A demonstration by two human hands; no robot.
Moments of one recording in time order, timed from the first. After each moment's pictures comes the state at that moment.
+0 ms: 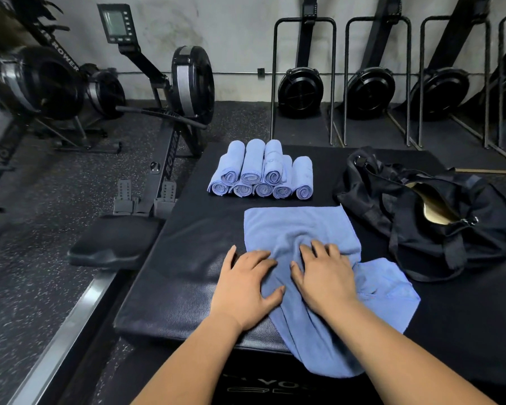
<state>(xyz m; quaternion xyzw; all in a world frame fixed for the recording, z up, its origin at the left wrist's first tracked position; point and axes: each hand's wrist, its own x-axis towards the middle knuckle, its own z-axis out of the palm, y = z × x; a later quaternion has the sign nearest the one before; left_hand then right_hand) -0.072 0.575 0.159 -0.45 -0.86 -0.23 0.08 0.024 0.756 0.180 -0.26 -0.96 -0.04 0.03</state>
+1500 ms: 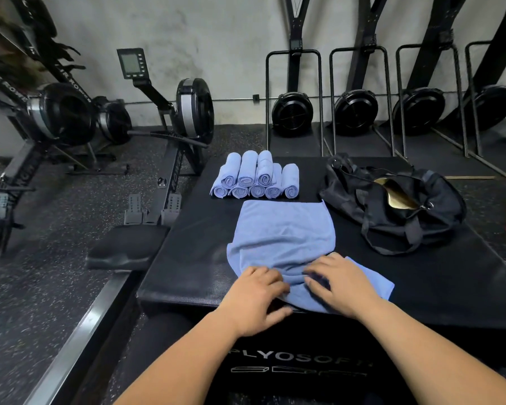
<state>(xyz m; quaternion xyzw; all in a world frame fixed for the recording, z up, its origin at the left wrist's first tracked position) 0.004 0.538 0.182 -0.64 -0.75 -0.16 0.10 0.140 0.773 0.179 -0.06 -0.98 0.10 0.17</state>
